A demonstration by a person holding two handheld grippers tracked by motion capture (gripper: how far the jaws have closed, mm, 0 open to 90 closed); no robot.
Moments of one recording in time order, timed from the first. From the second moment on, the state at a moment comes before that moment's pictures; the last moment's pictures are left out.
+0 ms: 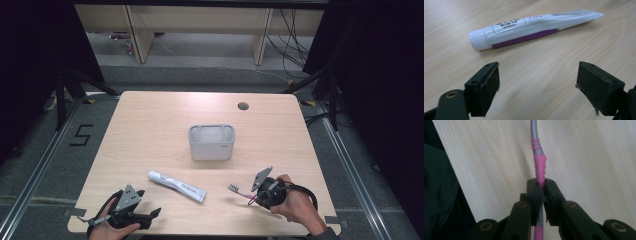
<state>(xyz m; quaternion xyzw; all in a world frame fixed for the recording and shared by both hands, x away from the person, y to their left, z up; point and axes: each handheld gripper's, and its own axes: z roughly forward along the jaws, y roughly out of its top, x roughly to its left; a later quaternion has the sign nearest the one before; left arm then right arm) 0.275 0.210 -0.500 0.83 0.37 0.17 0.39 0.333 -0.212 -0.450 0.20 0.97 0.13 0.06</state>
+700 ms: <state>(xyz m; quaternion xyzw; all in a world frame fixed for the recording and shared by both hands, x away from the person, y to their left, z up) 0.275 0.211 -0.501 0.83 0.37 0.17 0.39 0.345 -0.232 -0.425 0.25 0.91 0.30 0.11</state>
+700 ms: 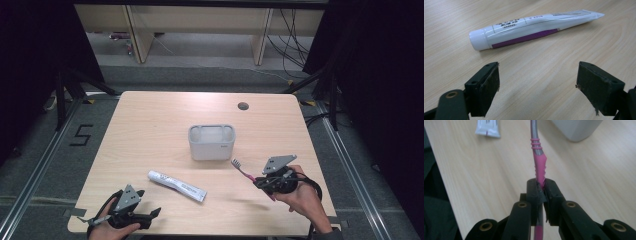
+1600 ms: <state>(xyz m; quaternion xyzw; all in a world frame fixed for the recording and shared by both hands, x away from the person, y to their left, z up) 0.275 0.211 -0.501 0.83 0.37 0.17 0.39 0.374 -0.233 -0.389 0.31 0.78 0.51 0.17</state>
